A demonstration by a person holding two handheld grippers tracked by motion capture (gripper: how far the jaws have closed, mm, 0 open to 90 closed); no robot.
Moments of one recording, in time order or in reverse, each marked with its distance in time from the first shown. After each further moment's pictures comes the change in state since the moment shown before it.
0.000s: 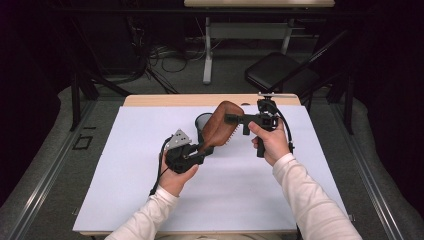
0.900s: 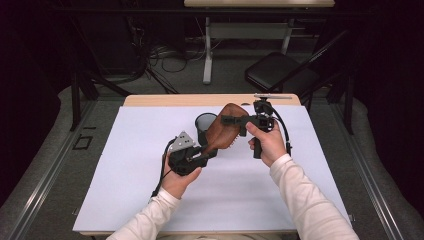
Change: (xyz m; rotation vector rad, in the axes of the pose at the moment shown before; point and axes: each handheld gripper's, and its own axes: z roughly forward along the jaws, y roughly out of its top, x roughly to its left) left arm -0.008 -0.001 0.004 0.006 -0.025 0.016; right arm 0.001 -0.003 0.008 0.027 0.059 0.030
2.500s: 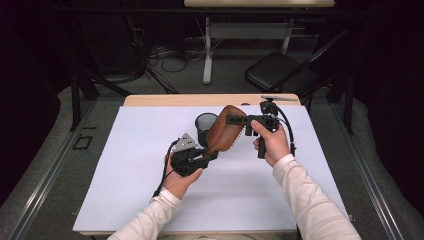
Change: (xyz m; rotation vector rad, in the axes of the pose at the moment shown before) left arm 0.007 -0.010 0.012 0.043 -0.009 -0.017; right arm -0.018 -0.001 -0.008 -0.013 0.051 0.064
